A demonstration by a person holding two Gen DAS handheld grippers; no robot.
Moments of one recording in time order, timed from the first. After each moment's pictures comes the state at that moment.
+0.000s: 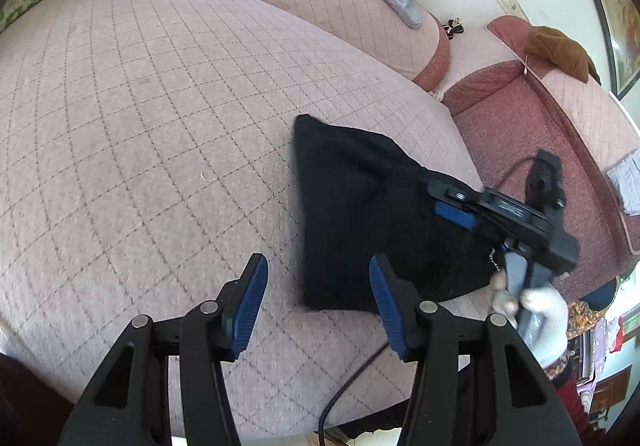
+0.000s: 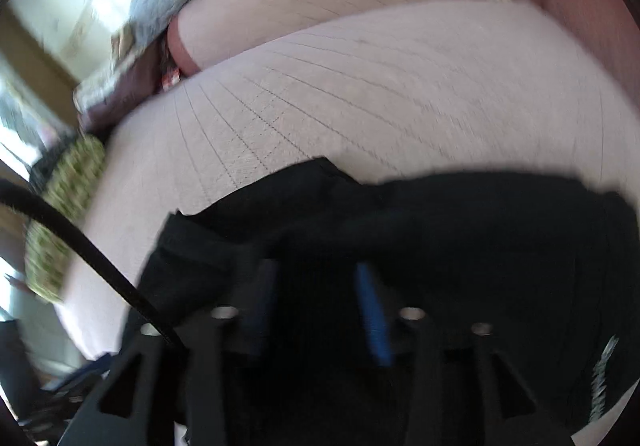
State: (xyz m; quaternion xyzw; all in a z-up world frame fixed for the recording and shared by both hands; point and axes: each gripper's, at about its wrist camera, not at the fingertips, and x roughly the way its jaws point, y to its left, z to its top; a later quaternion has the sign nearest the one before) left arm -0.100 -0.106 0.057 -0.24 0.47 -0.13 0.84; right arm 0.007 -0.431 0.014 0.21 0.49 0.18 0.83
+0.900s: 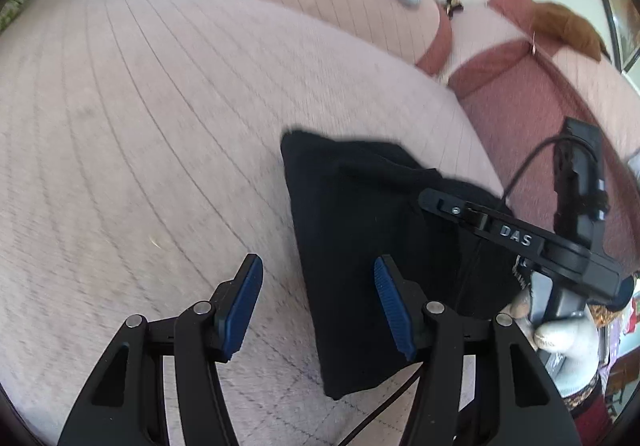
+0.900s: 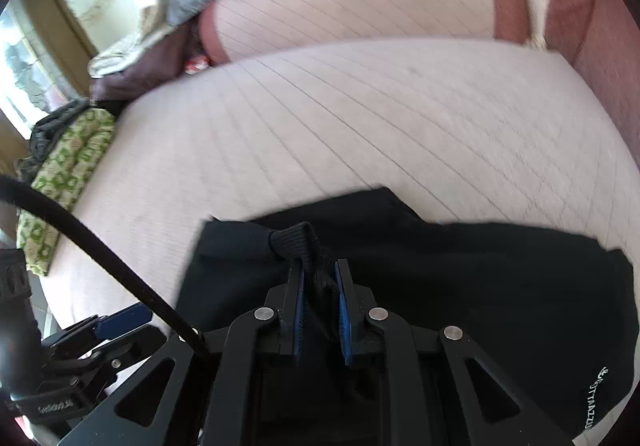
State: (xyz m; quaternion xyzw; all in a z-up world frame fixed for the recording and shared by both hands) left arm -0.036 -0.137 0.030 -0.19 0.50 -0.14 0.83; right arm 0.016 -0.368 0.024 0.09 0.49 0.17 0.85
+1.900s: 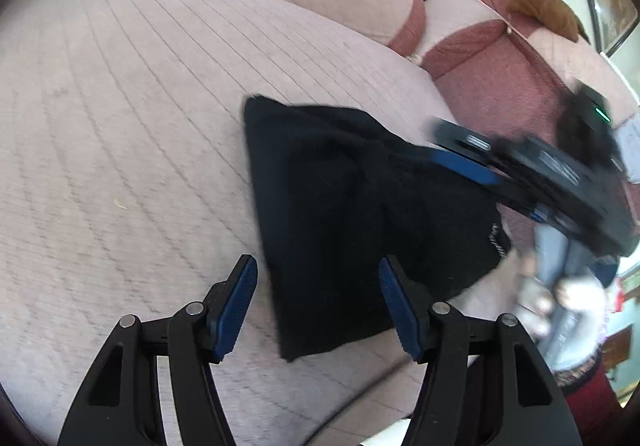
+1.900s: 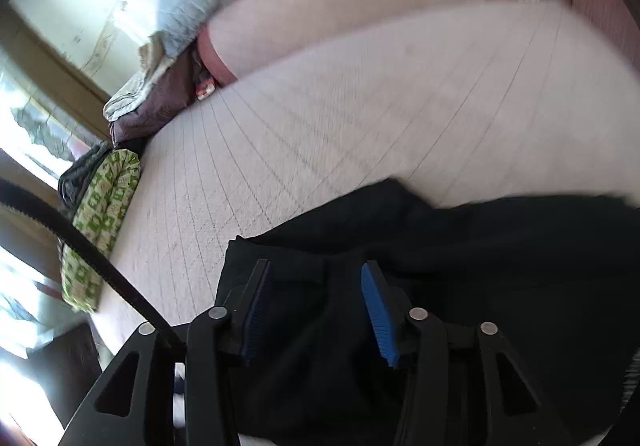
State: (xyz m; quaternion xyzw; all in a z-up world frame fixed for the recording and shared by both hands) left arm -0.053 -0.142 0.036 -0.19 0.49 -0.18 0.83; right arm -0.008 -0.403 0.052 0.17 0.45 0.20 0.86
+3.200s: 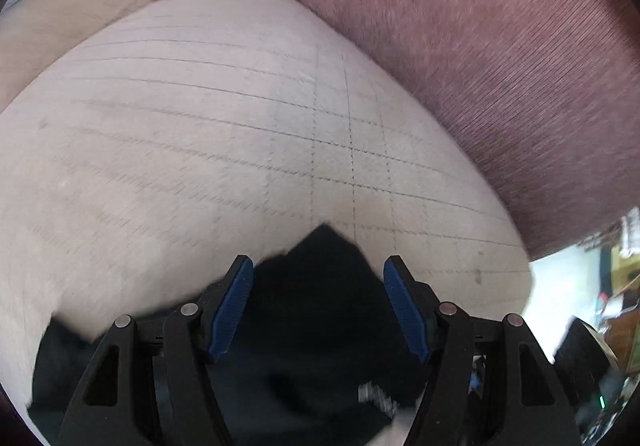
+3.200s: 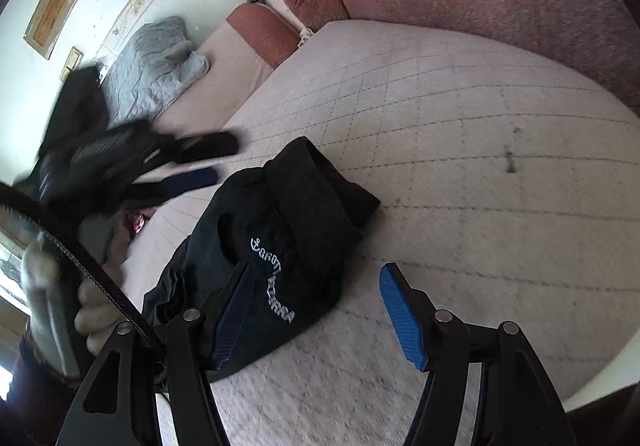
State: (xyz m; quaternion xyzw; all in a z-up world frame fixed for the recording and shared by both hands) left arm 0.101 -0.497 0.057 0.08 0.58 -0.34 0.74; right arm -0.129 -0.619 -0.015 0.38 0.37 0.03 0.85
